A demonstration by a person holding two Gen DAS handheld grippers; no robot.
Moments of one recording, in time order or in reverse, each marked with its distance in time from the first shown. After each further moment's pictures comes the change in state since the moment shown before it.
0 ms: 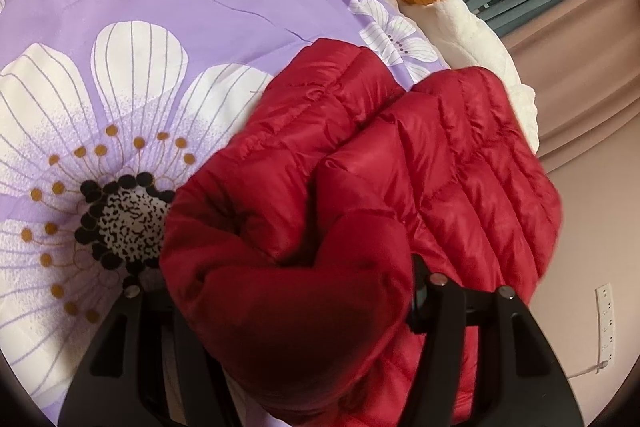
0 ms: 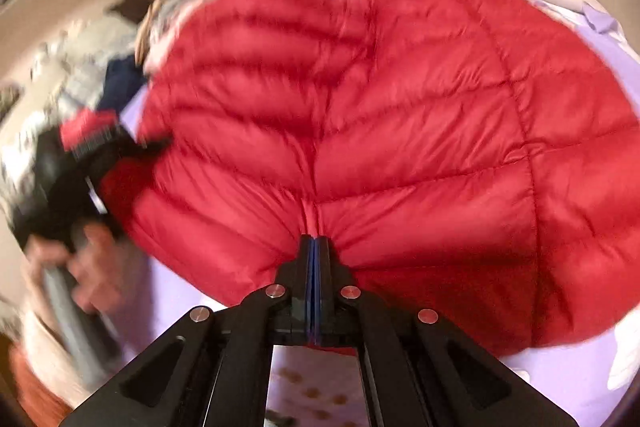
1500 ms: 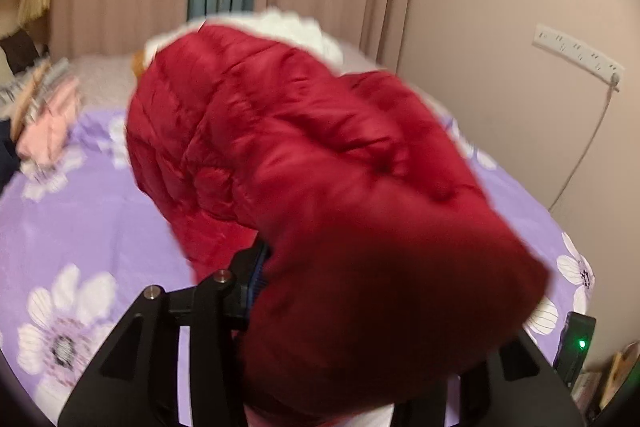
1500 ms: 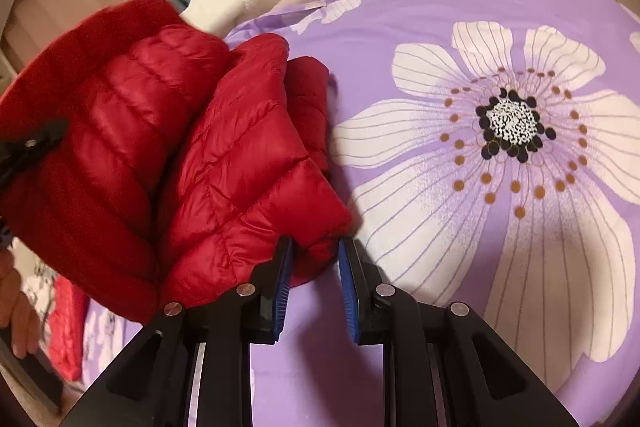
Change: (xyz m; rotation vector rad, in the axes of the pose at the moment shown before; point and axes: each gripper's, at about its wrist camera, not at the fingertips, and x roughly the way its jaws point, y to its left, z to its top) left arm -0.060 -0.237 -0.147 0.932 -0.017 -0.139; right arm -0.106 -0.152 -0.080 0.520 -0.242 -0.061
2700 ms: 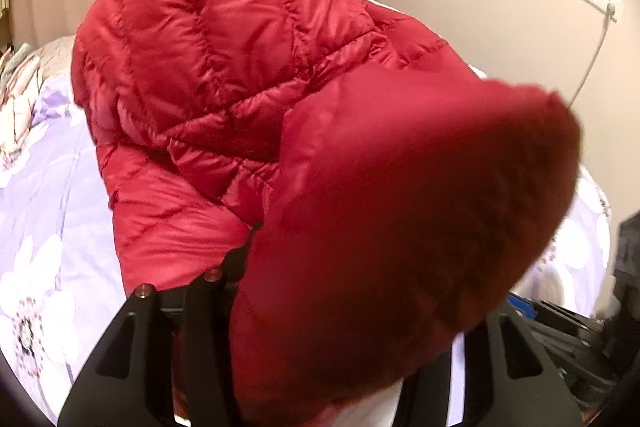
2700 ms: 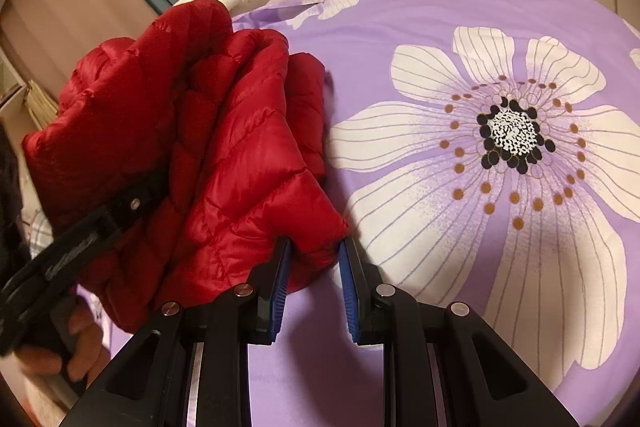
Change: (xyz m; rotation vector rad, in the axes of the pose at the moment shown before) left arm 0.047 0.014 -0.037 0.088 0.163 -0.047; right arm 0.010 0.007 0.005 -0.026 0.019 -0.065
